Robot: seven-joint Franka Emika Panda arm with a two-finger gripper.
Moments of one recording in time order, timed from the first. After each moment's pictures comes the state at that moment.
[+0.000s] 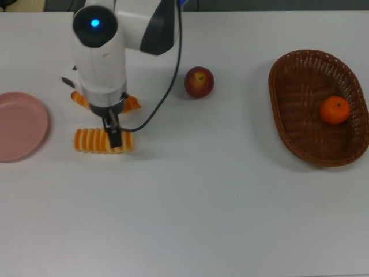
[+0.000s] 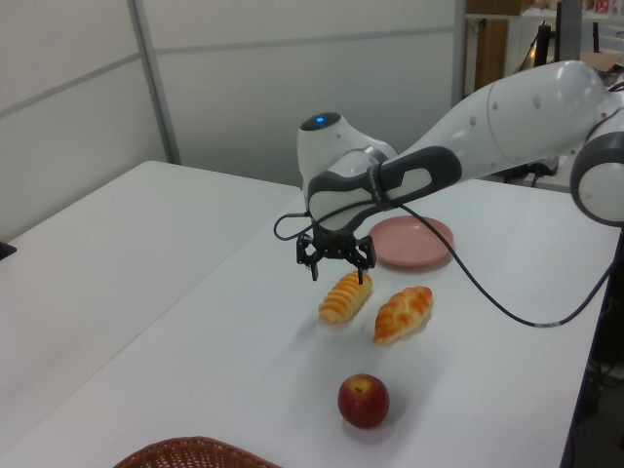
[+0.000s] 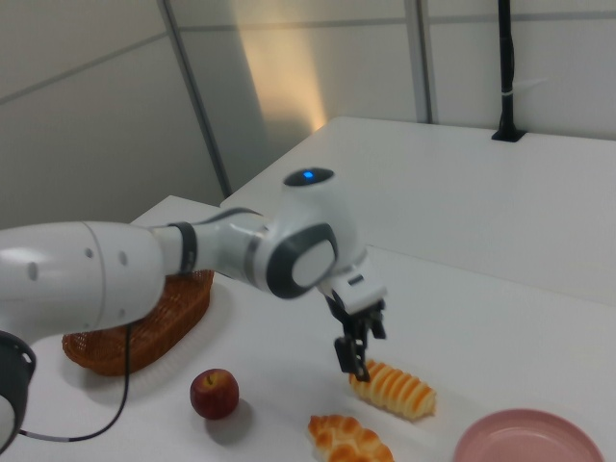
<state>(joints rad) 0.06 0.42 -0.15 -1.68 -0.04 2.15 1.18</state>
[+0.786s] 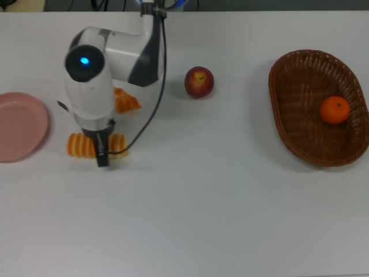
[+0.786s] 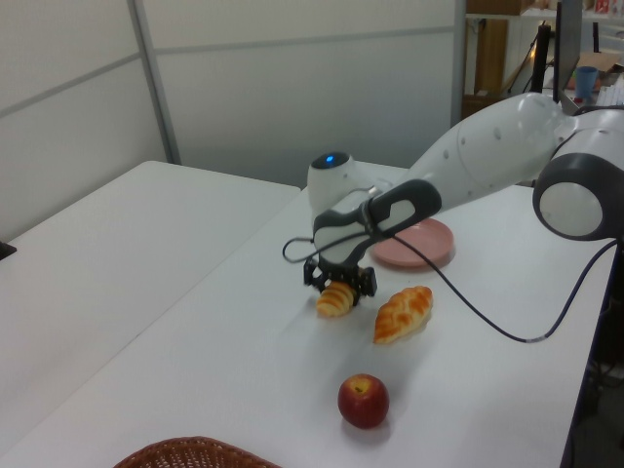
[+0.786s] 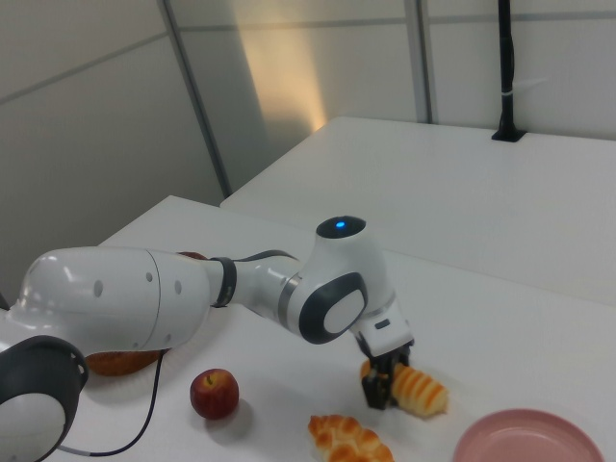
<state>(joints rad) 0.02 0.55 -0.16 -1.66 -0.01 2.30 1.23</state>
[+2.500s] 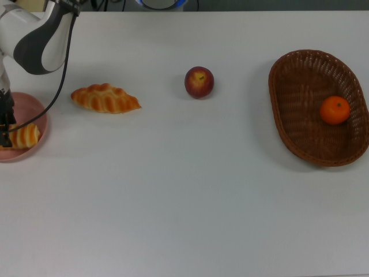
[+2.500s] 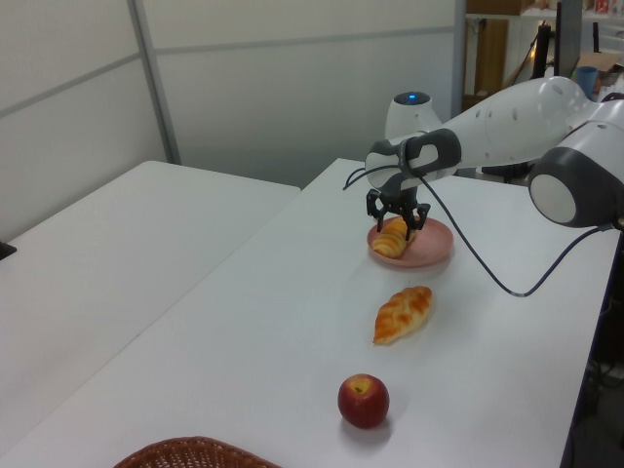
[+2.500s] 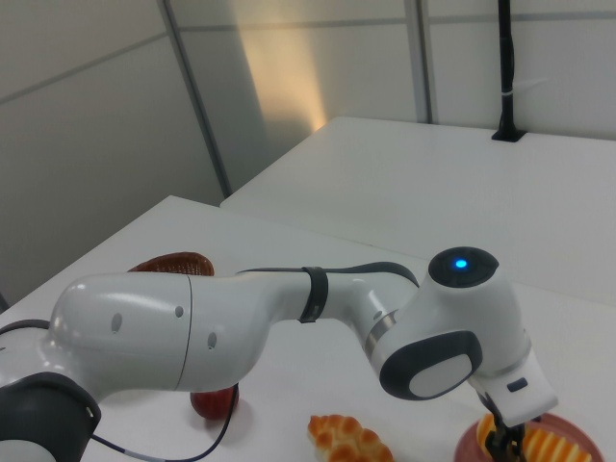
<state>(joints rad) -0.10 0.61 -0.40 -1.54 0.25 2.31 0.84</state>
